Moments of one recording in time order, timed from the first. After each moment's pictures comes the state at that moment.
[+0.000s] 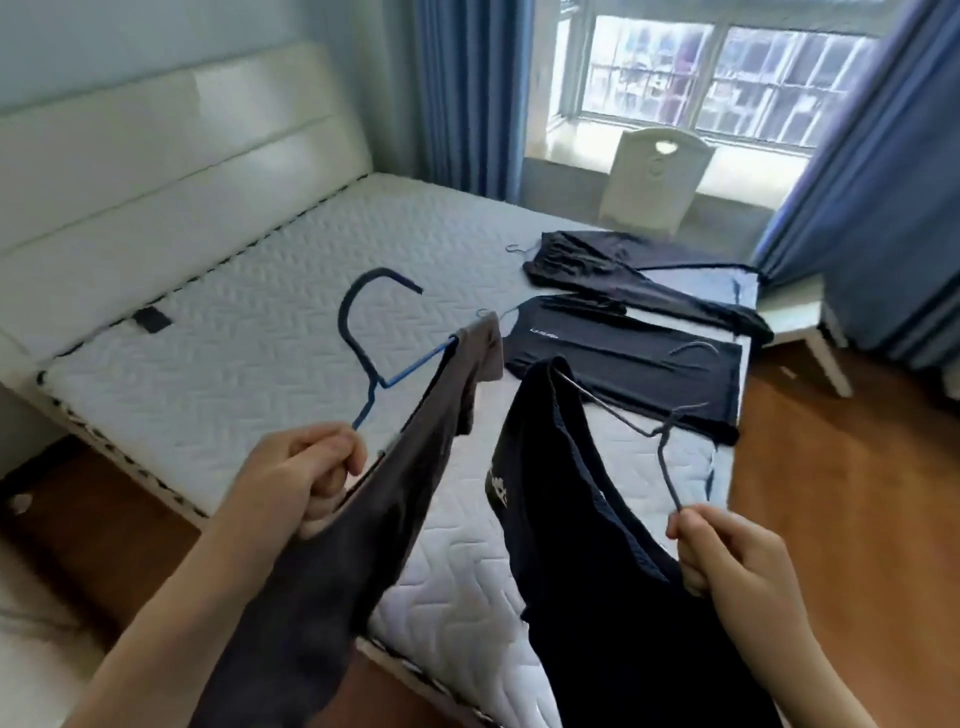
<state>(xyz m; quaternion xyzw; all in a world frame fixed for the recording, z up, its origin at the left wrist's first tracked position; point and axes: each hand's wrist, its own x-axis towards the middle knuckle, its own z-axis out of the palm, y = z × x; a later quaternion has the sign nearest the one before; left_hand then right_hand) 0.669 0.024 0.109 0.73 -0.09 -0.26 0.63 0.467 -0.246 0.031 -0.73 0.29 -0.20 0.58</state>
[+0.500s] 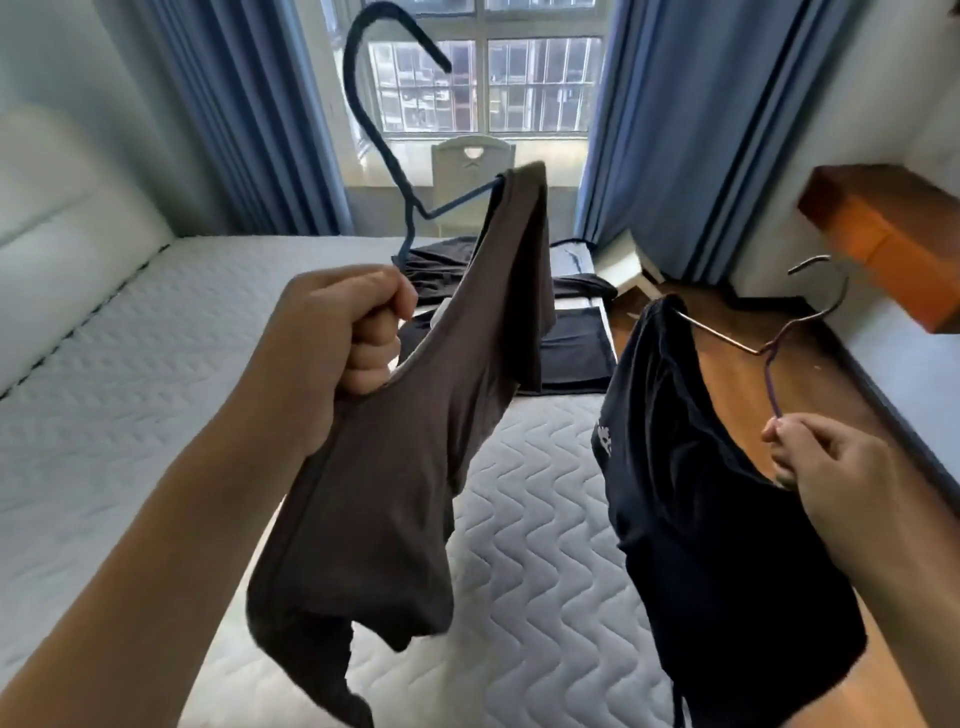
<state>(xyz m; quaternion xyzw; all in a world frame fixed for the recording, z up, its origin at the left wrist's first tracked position) 0.739 -0.099 0.194 0.64 -0.34 -0.31 0.62 0.428 -0.274 0.059 -0.66 0.50 -0.40 0.39</state>
